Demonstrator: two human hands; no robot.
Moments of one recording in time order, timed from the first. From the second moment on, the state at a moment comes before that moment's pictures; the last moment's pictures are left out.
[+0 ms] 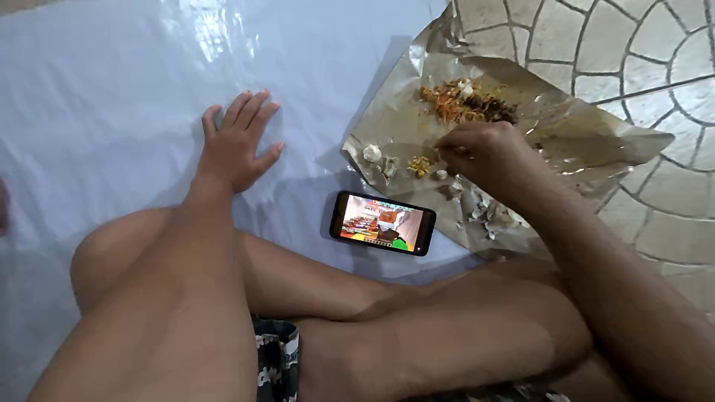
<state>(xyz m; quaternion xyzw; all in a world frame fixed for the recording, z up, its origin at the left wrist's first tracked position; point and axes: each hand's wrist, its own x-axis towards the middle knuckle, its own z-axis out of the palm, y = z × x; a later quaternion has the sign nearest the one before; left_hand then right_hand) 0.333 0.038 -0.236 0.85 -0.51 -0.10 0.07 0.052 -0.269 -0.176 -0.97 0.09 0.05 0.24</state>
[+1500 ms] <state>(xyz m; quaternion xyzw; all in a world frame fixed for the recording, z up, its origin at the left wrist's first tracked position) 0.331 0.039 -0.235 0.86 -0.51 -0.10 0.06 0.081 -0.276 -0.186 -0.93 0.35 -0.01 0.11</state>
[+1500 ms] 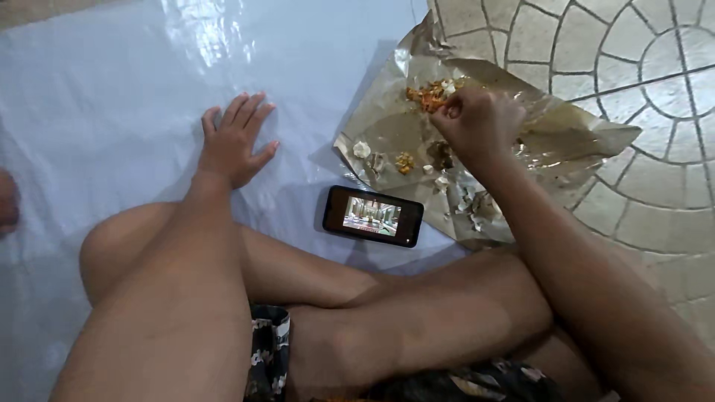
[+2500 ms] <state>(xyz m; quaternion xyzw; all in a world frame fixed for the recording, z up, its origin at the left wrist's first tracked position) 0.333 0.039 -0.239 0.85 -0.51 -0.09 0.06 0.071 -0.276 -0.172 -0.70 0.39 0.09 0.60</state>
